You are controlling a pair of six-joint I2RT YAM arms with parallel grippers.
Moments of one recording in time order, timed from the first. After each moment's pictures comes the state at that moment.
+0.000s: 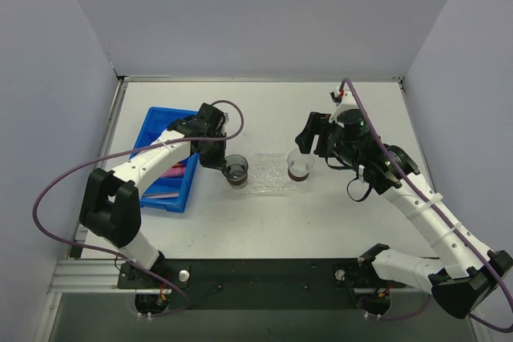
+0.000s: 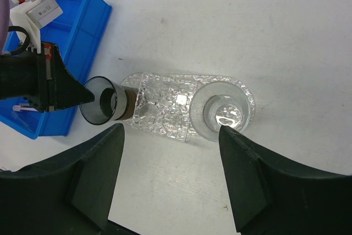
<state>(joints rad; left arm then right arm) -0.50 1.61 1.26 -0.77 0.07 -0.46 0.58 1.08 1.16 -0.59 0.13 0.47</state>
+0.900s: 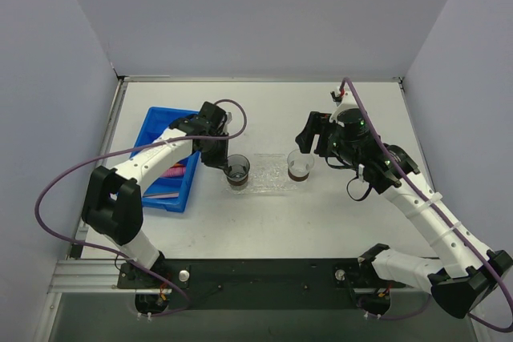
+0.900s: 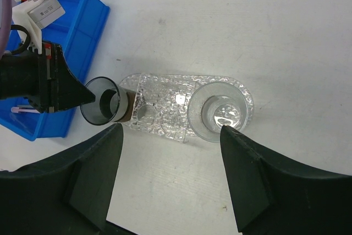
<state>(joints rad) -0.50 1.64 1.28 -0.77 0.09 -0.42 0.57 1.09 1.16 -0.59 0.13 0.47</state>
